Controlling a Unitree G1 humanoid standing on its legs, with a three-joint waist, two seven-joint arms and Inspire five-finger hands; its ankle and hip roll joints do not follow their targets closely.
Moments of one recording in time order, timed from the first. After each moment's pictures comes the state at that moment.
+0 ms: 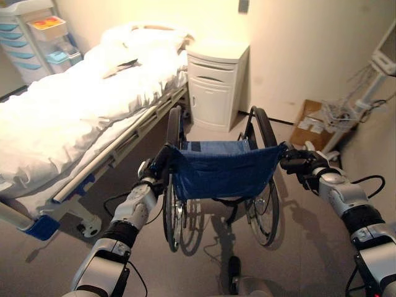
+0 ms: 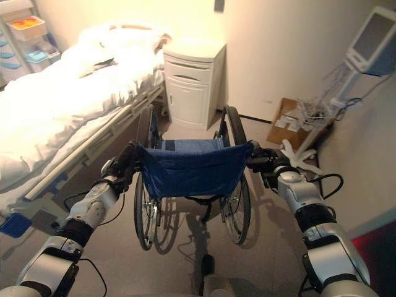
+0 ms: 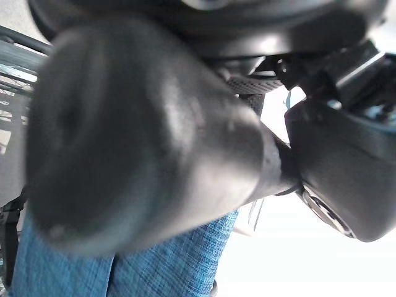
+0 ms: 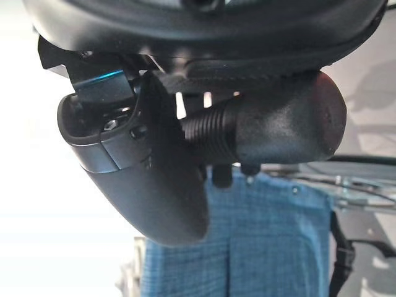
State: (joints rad) left arm -0.49 0.40 -0.21 0.60 -0.82 0.14 0.28; right arm -0.62 -0.66 0.31 0.61 0.60 0.39 -0.14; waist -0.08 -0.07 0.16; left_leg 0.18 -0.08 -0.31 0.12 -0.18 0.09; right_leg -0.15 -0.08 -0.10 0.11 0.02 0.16
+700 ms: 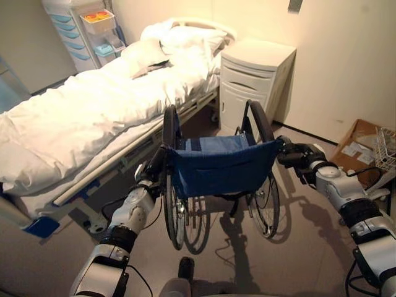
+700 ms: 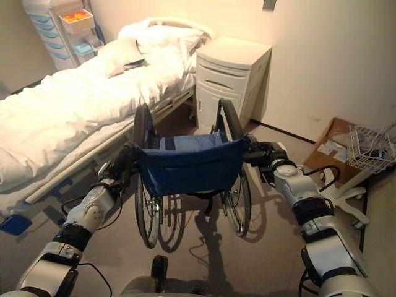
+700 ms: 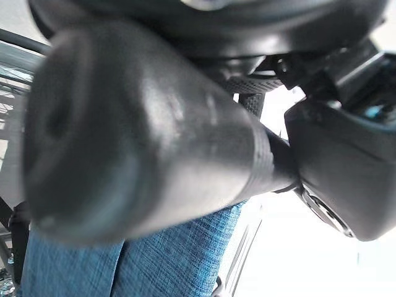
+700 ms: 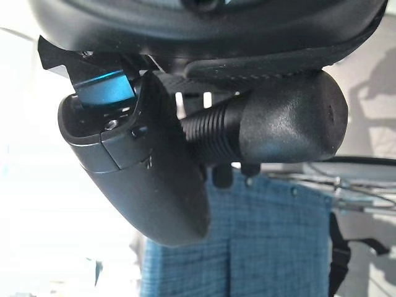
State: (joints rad) left arm -0.41 0.41 -0.16 0.57 -0.82 0.13 0.25; right arm -0.64 -0.65 0.37 0.61 0.59 0.38 -0.15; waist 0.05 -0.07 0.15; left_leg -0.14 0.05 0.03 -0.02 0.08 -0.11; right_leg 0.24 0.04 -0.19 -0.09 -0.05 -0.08
